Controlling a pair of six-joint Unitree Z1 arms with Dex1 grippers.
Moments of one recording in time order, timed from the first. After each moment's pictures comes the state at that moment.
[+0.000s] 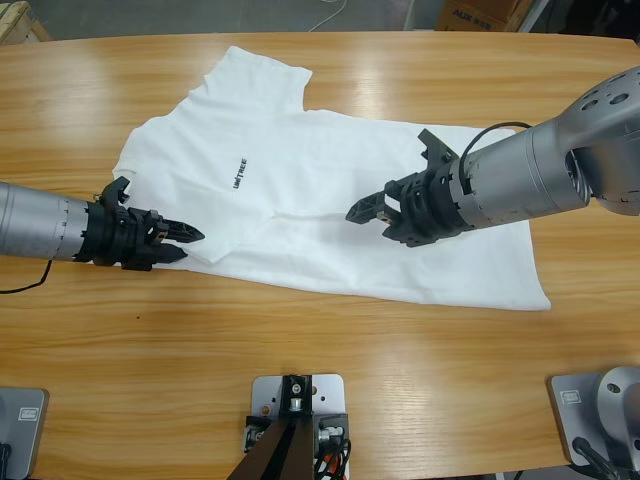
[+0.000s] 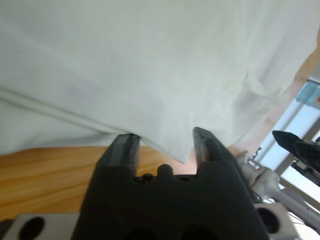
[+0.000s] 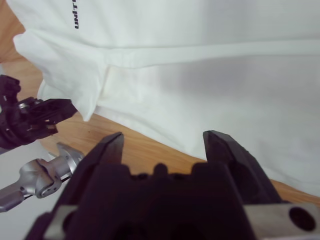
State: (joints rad) arm 0 -0.57 1.69 -0.53 -0.14 -0.43 -1.11; arm 1 0.78 1.65 -0.85 0.21 0.27 1.03
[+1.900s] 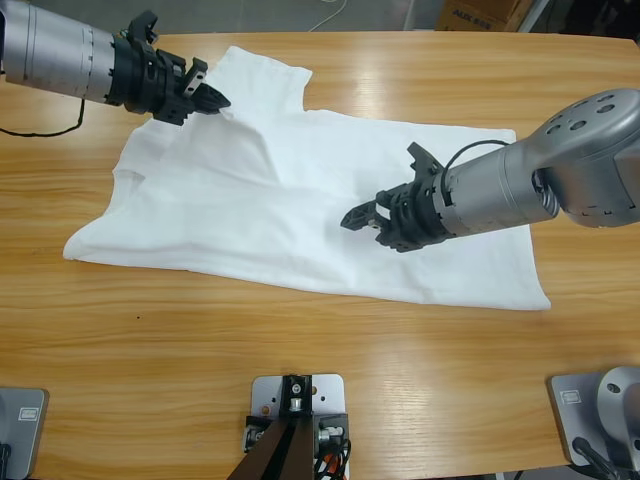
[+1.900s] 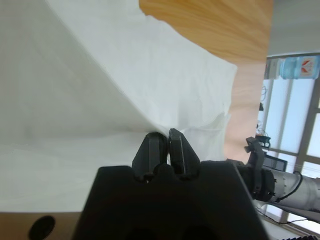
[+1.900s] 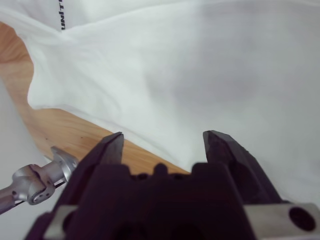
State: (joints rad) arm 0 -0.49 1.81 -1.10 0.10 -0.46 -0.78; arm 1 0.78 1.71 -0.79 0.09 0.27 1.03
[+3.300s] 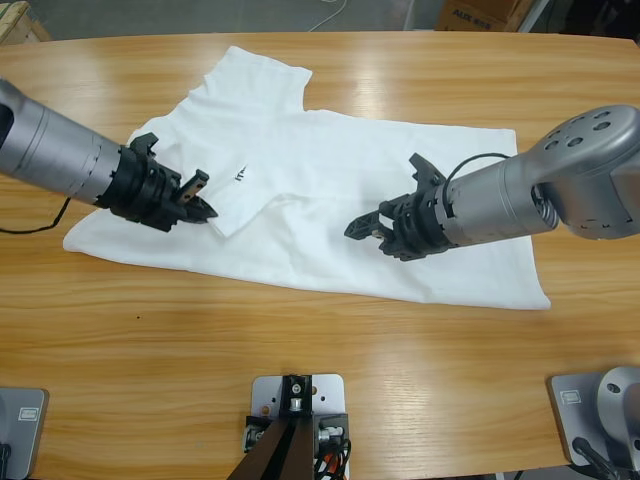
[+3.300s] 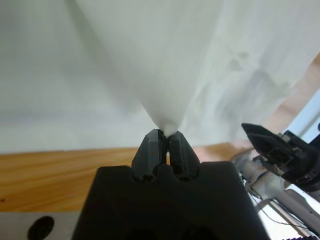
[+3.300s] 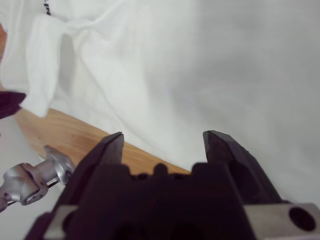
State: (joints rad) arm 0 -0.62 1.76 -0.95 0.34 -0.40 -1.05; arm 1 0.79 1.72 -0.76 0.06 0.27 1.03
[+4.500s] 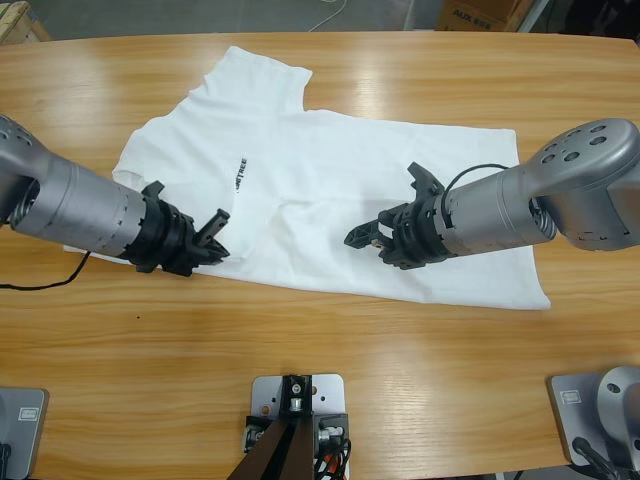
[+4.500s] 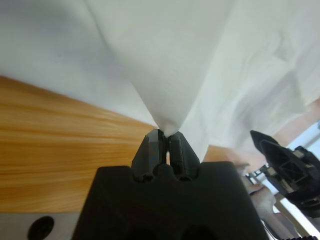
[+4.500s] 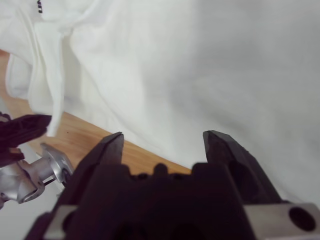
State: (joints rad) arm 0 -0.80 1.75 -0.87 0.27 -0.29 -1.42; arm 1 0.80 1.72 -0.73 0.04 0.27 1.04
